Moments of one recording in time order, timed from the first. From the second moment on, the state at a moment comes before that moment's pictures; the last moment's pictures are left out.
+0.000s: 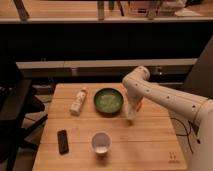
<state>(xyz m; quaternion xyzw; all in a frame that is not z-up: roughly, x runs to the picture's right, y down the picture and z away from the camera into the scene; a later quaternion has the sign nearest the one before) 0.167 0.077 0.851 -0.26 -0.05 -0.37 0.89</state>
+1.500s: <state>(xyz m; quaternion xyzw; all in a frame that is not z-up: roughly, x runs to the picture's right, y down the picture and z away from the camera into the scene) 0.105 0.037 0.872 -0.23 -0.05 -0.41 0.88</state>
